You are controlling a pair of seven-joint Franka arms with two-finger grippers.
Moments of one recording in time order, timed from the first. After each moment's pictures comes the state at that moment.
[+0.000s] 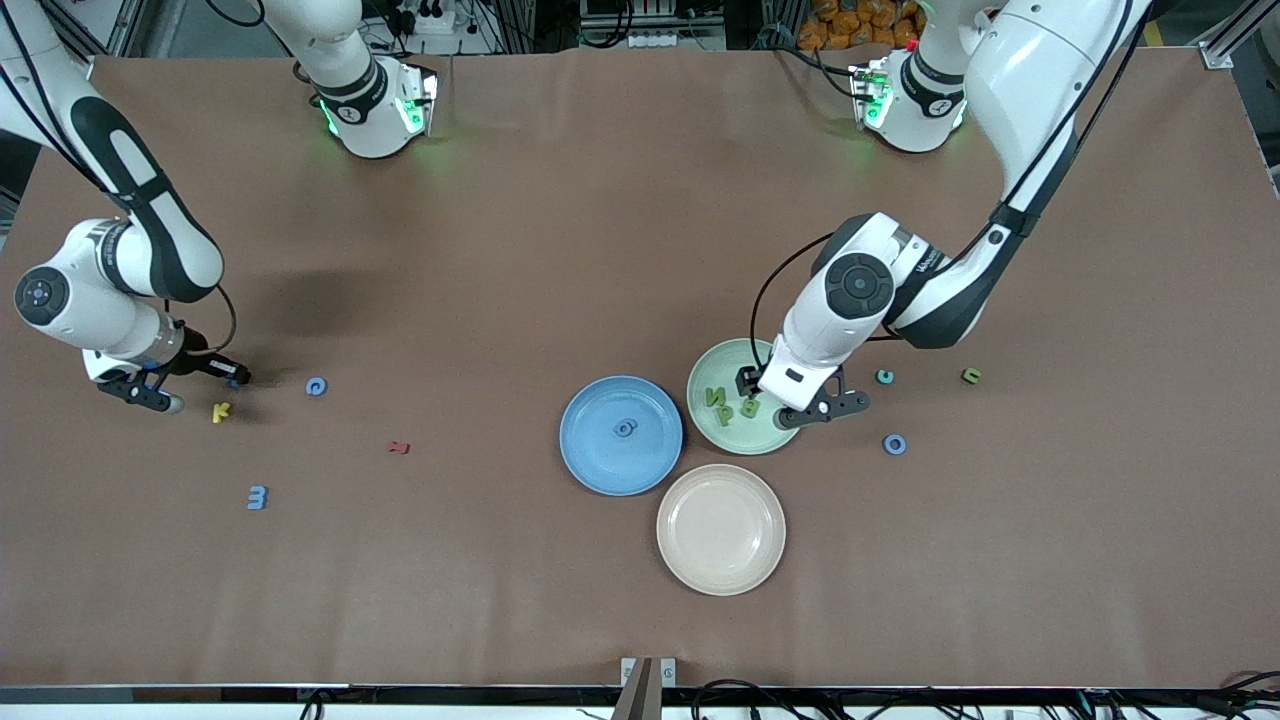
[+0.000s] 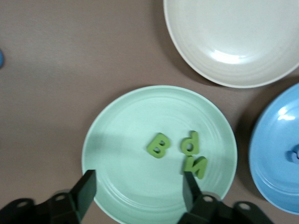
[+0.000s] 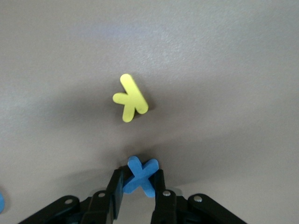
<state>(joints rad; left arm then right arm) -0.03 0.56 -0.54 -1.81 0.29 2.33 -0.92 -0.69 0.48 0.33 -2.17 -0.28 2.54 0.18</state>
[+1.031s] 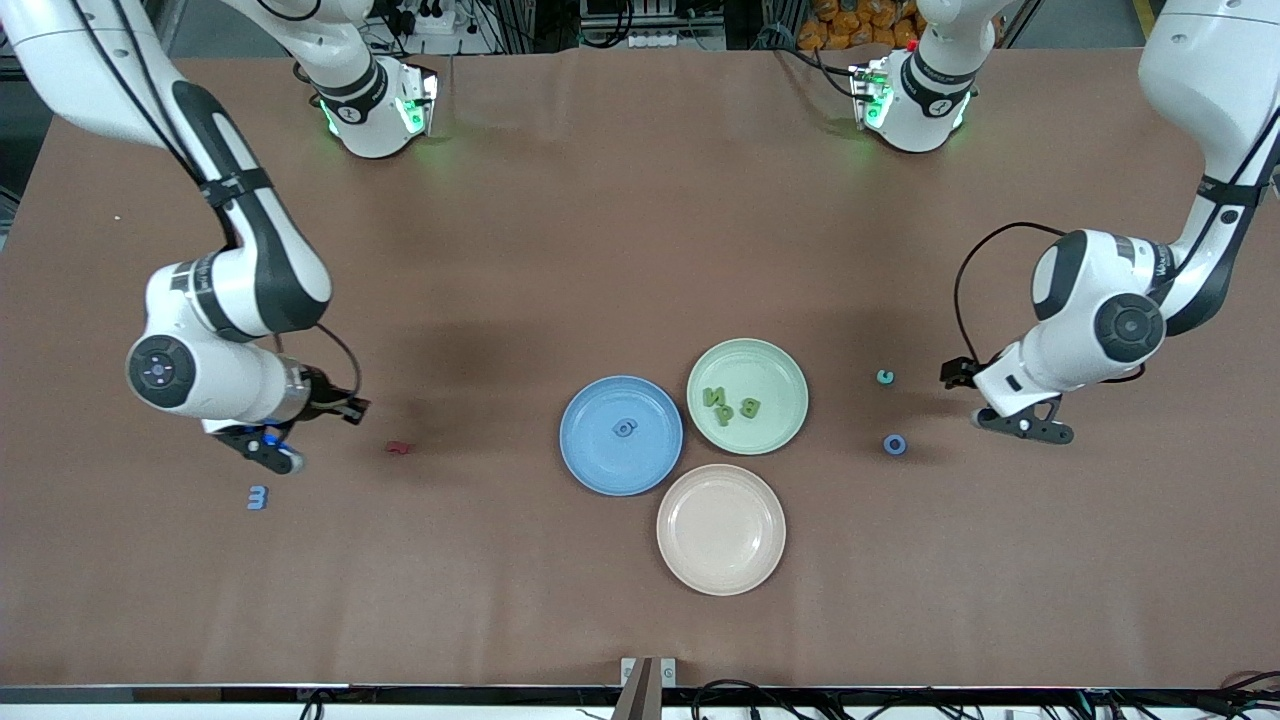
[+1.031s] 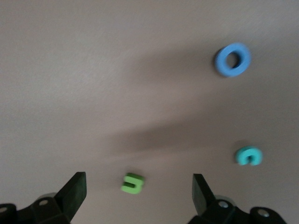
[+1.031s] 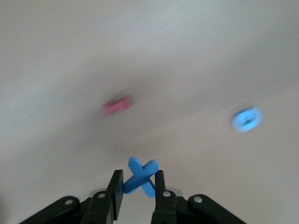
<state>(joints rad) 0.49 0.45 -0.54 -2.04 0.34 2.31 0.01 -0.19 0.48 0.37 -1.77 -0.06 2.06 0.67</state>
